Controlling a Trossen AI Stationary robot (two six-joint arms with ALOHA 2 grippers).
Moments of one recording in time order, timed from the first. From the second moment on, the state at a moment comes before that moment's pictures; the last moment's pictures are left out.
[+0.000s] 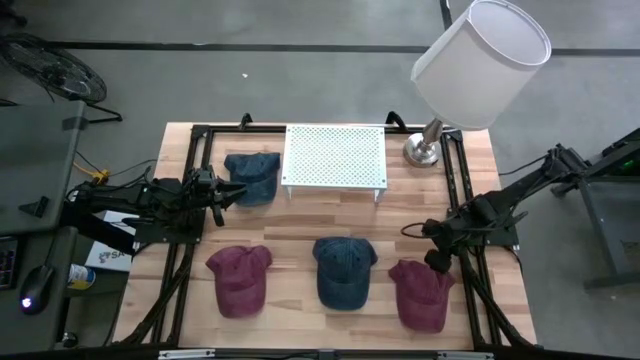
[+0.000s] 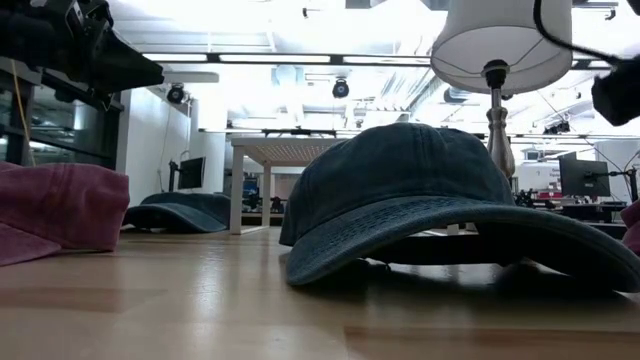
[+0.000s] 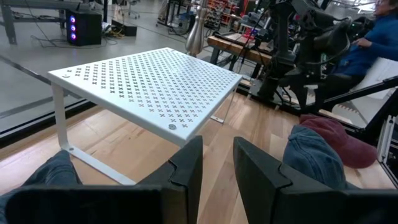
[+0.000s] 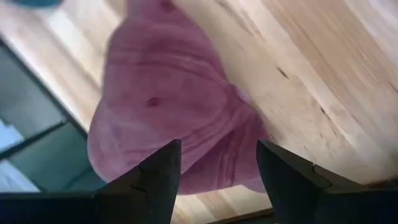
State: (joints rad) left arm -0.13 0.11 0.26 -0.25 -0.46 -0.32; right arm 0.47 0.81 0.48 -0.80 -0.29 1.33
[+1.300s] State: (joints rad) left arm -0.13 0.11 0.27 -0.25 -0.46 -0.32; right arm 0.57 1.11 0.48 -0.54 -0.30 1.91
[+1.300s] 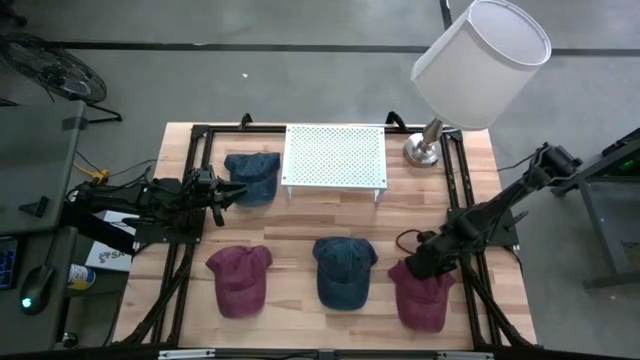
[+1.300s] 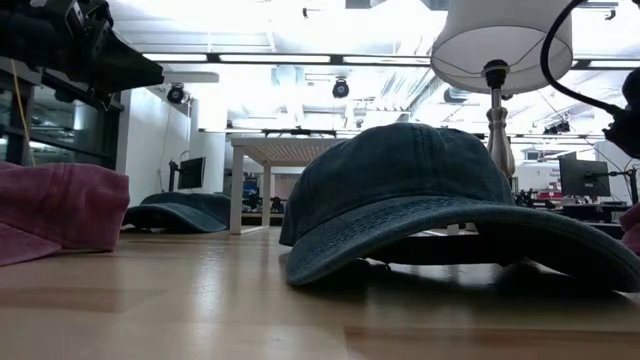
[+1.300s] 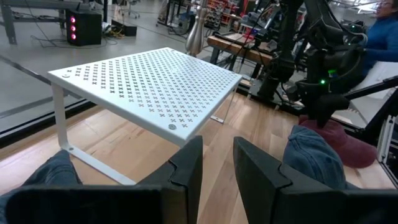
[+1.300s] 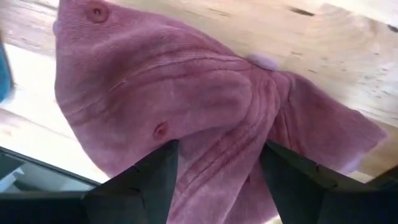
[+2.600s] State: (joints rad) left arm -0.13 0.11 0.26 -0.25 -0.46 -0.32; right arm 0.50 1.02 0.61 -0.65 -0.24 1.62
